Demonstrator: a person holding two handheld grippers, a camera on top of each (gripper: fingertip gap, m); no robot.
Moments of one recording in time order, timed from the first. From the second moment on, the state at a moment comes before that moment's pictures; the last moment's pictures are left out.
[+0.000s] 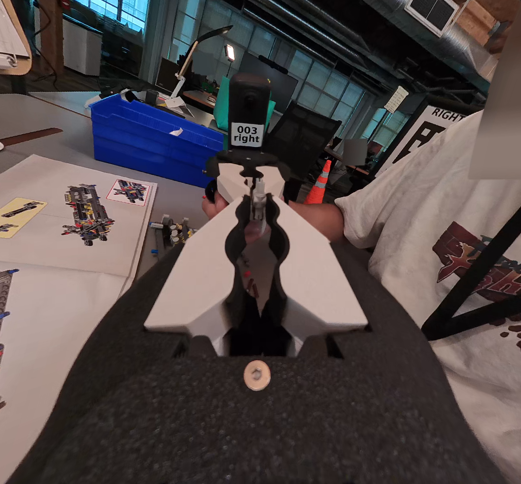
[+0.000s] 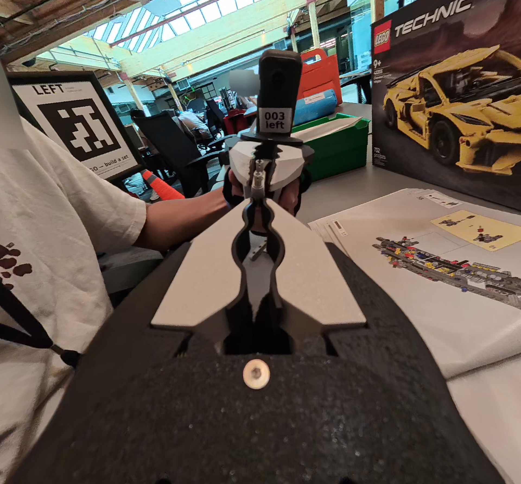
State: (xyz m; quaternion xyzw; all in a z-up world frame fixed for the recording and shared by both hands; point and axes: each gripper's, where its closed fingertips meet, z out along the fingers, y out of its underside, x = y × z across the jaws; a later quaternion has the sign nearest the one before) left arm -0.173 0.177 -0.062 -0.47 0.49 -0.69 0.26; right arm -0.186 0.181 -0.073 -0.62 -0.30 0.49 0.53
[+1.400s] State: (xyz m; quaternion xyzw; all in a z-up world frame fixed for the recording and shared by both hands) left arm -0.162 0.223 -0.118 -0.57 0.55 -0.49 0.36; right arm -0.027 0.071 -0.235 -0.85 -0.40 0.15 0.31
